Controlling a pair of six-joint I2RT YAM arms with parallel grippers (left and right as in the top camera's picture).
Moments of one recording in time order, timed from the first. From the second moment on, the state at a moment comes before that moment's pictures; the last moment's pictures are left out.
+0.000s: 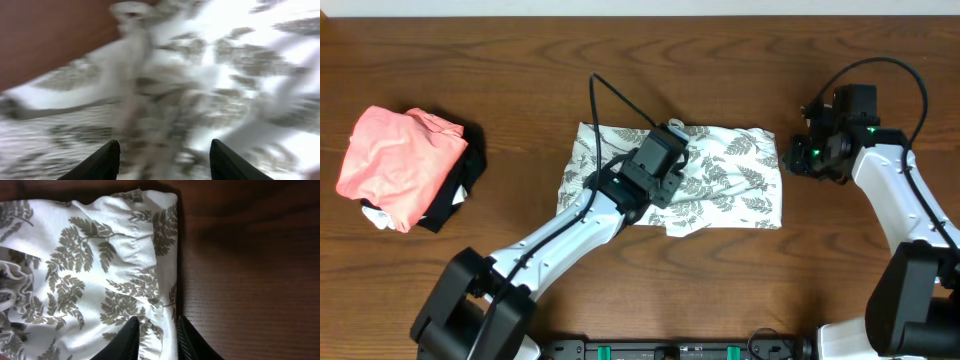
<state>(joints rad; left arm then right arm) -0.69 1.63 1.02 -0.34 -0.09 -0.09 -0.07 1.66 1.12 -0.71 -0.25 0.10</state>
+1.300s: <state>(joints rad) -0.63 1.79 1.02 -0.37 0.16 -0.37 -0.07 1.68 1.12 -0.75 -0.24 0.08</state>
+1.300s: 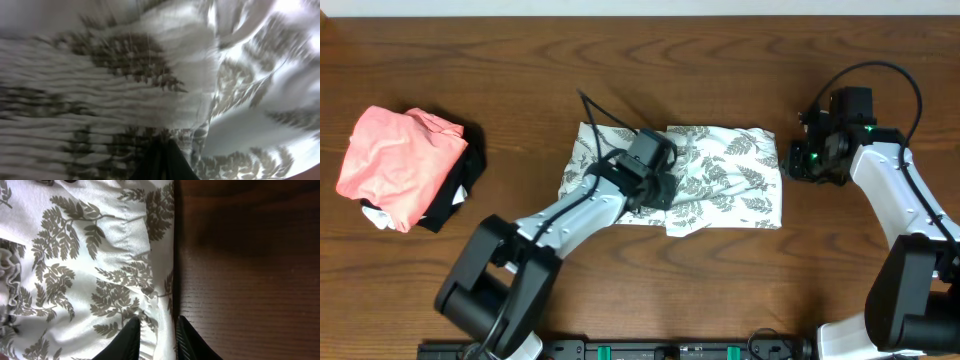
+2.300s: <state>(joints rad) -0.49 1.52 1.03 -0.34 0.14 -0.38 -0.10 1.69 1.12 -0.80 -0.38 0.05</state>
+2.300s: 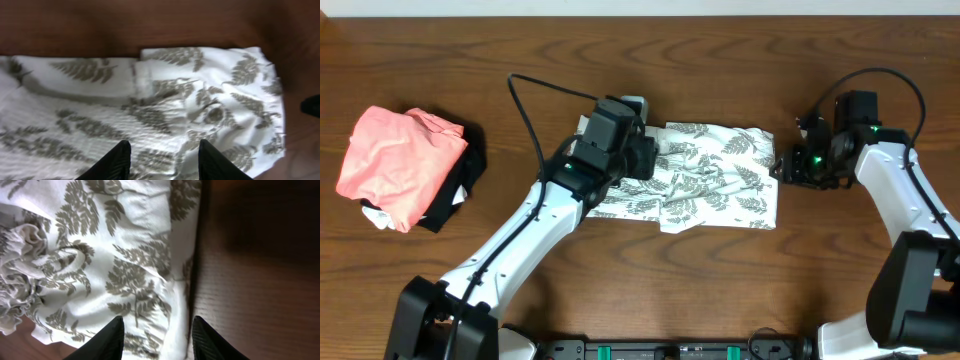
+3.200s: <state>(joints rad) -0.48 1.52 1.03 -0.40 0.06 -0.37 -0.06 2.00 1.13 -0.64 -0.66 0.04</state>
